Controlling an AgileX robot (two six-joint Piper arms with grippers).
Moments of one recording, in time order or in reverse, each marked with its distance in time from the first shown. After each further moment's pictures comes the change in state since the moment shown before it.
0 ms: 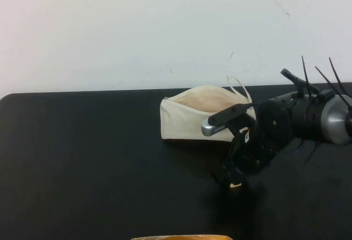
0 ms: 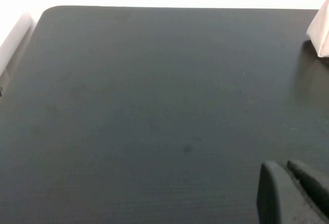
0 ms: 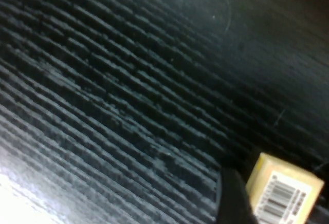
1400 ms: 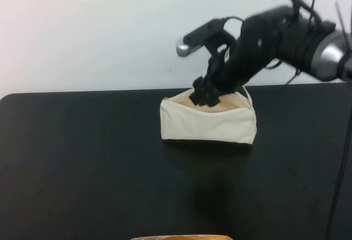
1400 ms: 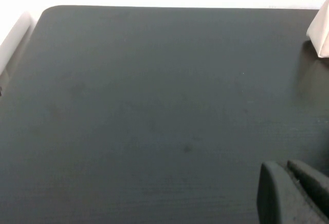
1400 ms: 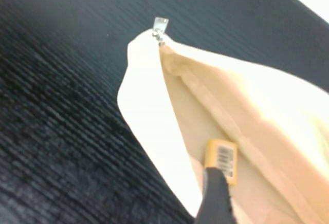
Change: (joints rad) right arm 0.001 0.067 -0.565 -0.090 0.237 -0.069; left arm 0.000 0.000 0.000 0.000 0.000 0.000
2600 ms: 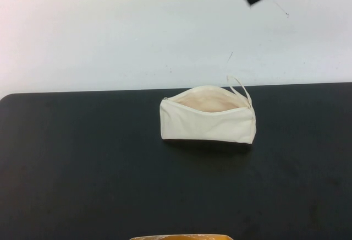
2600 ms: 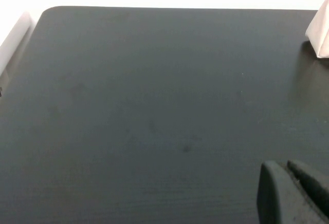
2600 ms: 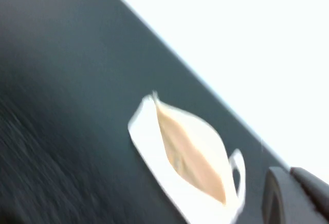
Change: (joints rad) right arm 0.062 -0.414 -0.230 -0.044 0.361 -0.076; left arm 0.000 0.000 0.000 -0.001 0.000 0.000
